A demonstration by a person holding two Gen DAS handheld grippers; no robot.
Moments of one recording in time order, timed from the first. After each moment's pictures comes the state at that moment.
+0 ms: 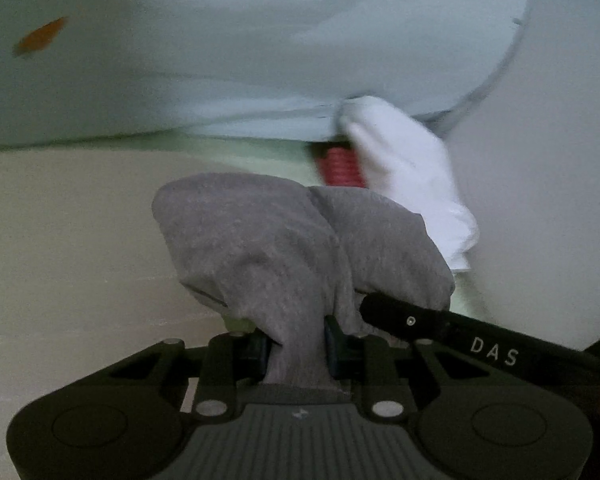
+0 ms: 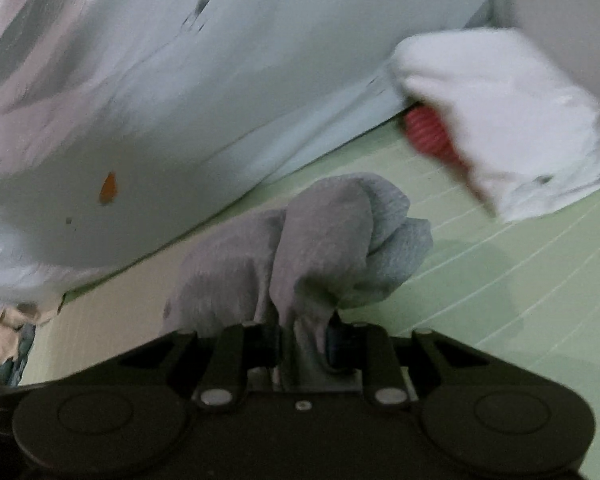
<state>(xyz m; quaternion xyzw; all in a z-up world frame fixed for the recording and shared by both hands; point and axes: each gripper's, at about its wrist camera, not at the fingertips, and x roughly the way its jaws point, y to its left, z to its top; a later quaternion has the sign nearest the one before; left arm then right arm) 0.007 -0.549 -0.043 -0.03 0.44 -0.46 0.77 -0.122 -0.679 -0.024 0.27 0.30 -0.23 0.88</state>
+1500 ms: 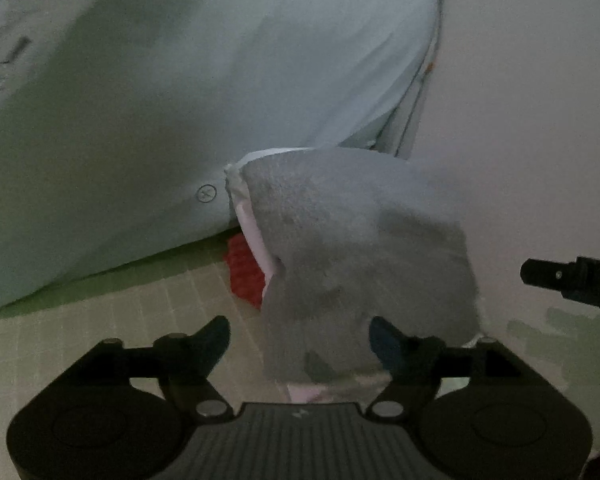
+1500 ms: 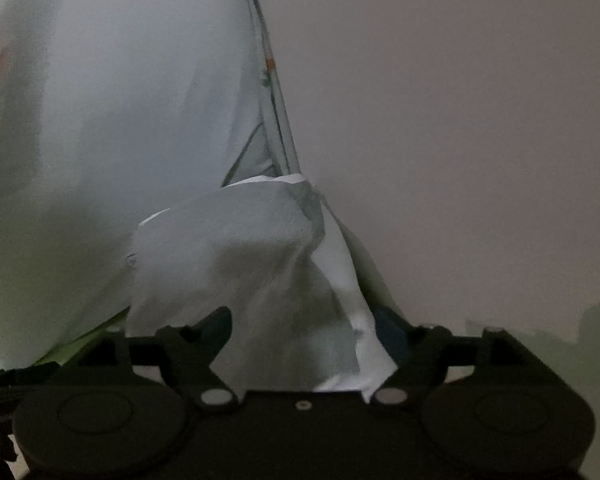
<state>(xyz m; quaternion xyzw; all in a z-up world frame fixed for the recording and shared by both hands) -0.051 -0.786 0.004 0.08 0.32 -0.42 0.84 -0.213 -0.977 0.005 0.21 0.23 -0.36 0.88</state>
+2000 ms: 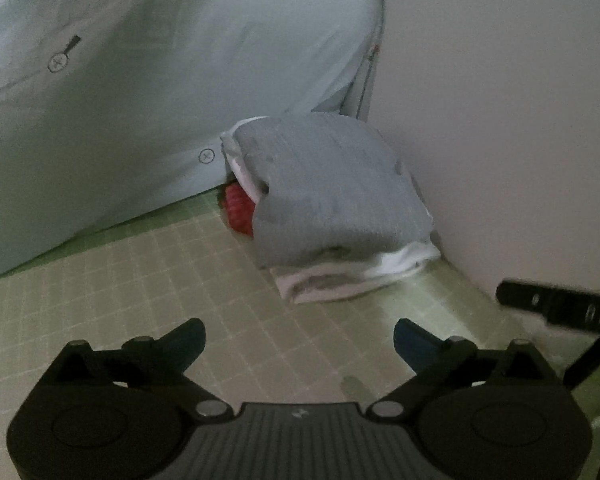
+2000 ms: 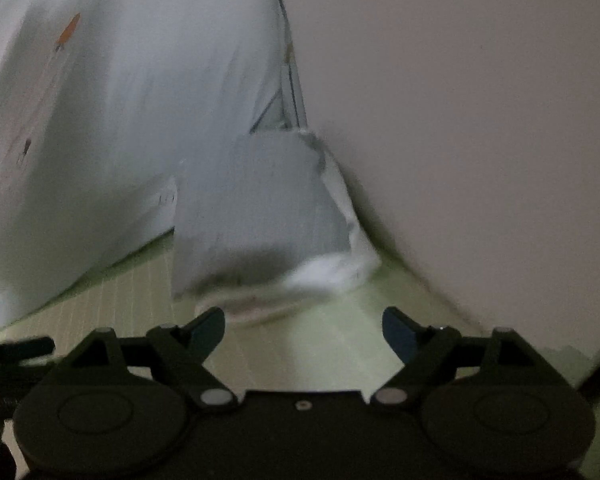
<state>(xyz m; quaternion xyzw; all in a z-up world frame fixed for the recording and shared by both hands) -0.146 -0.704 -0.007 0.12 0.31 -0.44 0.83 -0.304 -0.850 -0.003 0.20 0.26 -0.37 0.87</state>
